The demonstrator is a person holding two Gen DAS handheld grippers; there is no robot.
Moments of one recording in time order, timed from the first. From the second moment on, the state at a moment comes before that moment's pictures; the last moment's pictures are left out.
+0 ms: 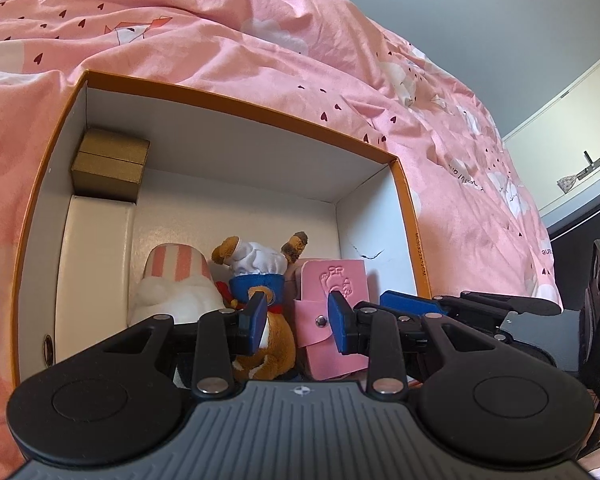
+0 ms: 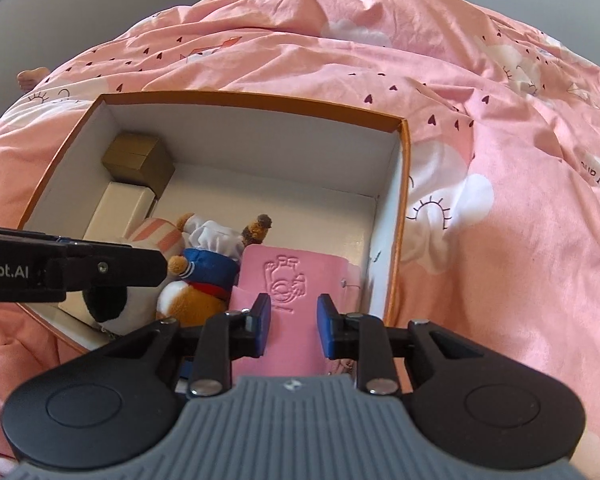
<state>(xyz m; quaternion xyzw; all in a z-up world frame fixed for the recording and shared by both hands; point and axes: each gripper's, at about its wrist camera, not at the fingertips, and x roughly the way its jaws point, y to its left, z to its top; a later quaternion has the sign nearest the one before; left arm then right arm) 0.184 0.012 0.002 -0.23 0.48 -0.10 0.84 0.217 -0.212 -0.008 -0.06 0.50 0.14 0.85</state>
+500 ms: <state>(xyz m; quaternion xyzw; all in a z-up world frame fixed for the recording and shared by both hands) 0.161 -0.009 0.007 -0.17 0.45 -0.09 0.87 0.218 -0.199 -0.036 -0.10 0.51 0.14 0.84</state>
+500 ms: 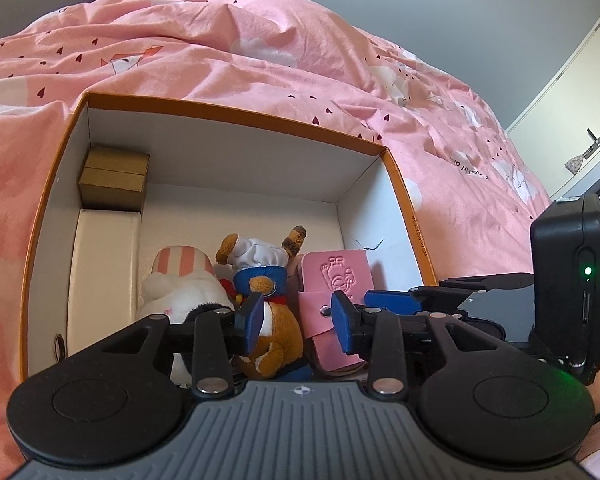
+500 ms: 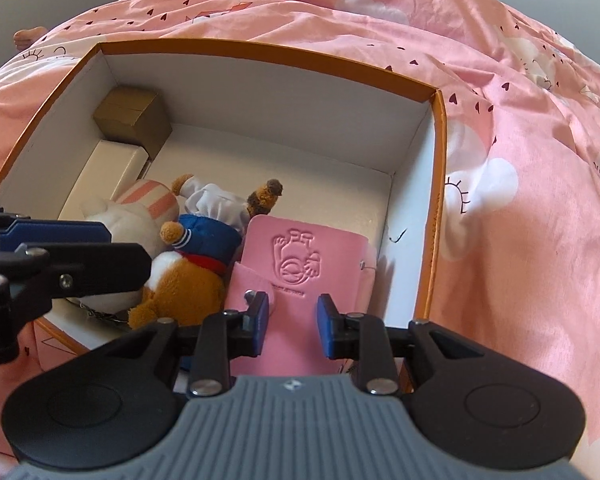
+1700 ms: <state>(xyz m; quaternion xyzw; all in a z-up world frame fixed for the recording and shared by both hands) 0.064 -0.040 -0.009 -0.01 0.46 -0.16 0.87 0.038 -0.238 -0.019 0.04 0.43 0.03 0.90</state>
